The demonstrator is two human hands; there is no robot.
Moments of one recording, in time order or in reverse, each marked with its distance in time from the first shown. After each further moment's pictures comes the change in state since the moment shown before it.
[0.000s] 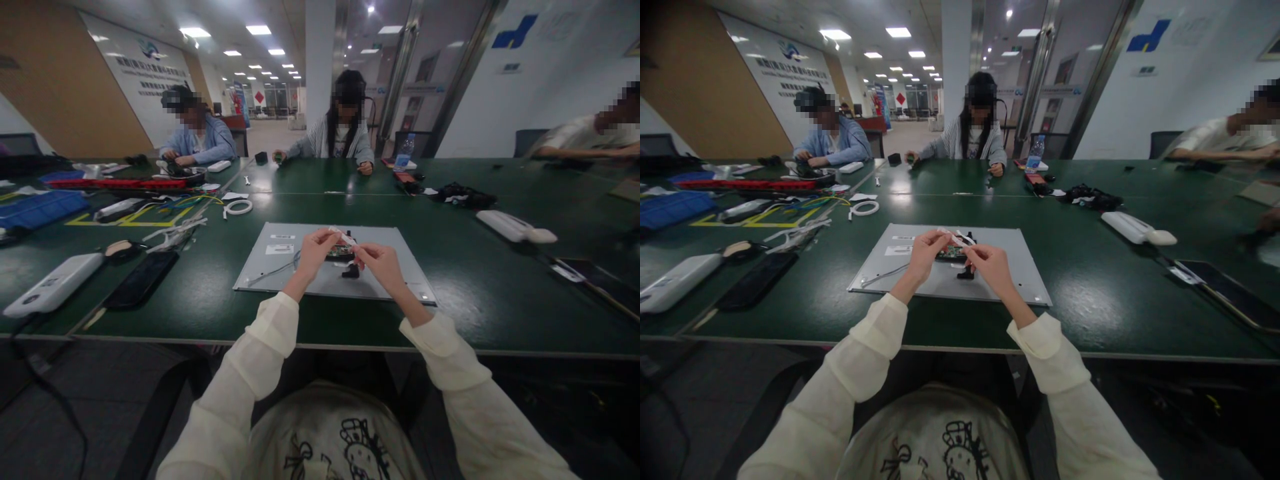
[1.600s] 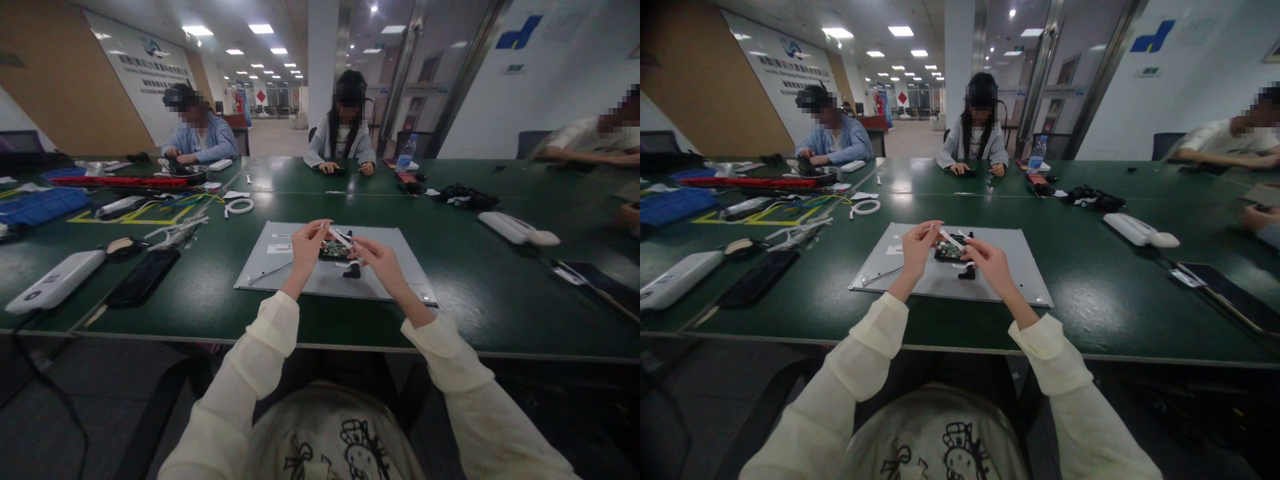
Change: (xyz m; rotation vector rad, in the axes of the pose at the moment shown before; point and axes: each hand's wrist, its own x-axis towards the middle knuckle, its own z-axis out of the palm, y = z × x) left_hand 0.006 0.004 -0.009 0.070 0.240 0.072; right_hand 0.003 0.004 0.006 0.190 -0.050 0.075
